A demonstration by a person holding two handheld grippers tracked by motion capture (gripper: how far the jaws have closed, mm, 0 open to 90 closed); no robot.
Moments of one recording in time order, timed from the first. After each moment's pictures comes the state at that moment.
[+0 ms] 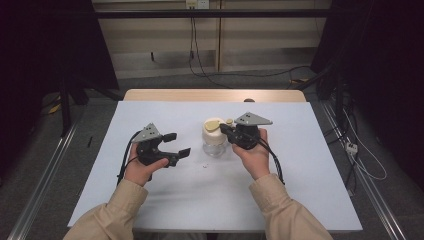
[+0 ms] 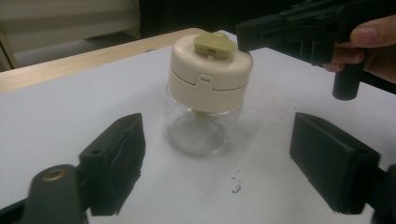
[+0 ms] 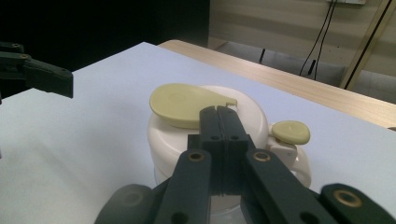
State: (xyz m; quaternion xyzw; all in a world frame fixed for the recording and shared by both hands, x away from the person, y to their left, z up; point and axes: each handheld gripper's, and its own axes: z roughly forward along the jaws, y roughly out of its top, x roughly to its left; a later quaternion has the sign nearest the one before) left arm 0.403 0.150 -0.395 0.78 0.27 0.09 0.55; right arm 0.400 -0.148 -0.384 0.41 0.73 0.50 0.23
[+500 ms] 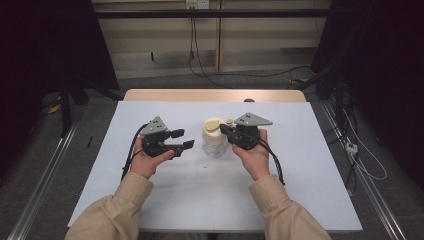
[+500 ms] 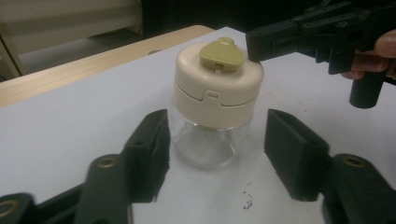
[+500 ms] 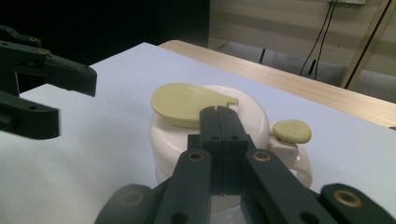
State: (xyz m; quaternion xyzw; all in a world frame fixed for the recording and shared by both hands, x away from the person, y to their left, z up) left arm 0.416 0.135 -0.386 0.80 0.26 0.11 0.53; right arm 0.399 -0.148 -0.384 0.41 0.73 0.50 0.23
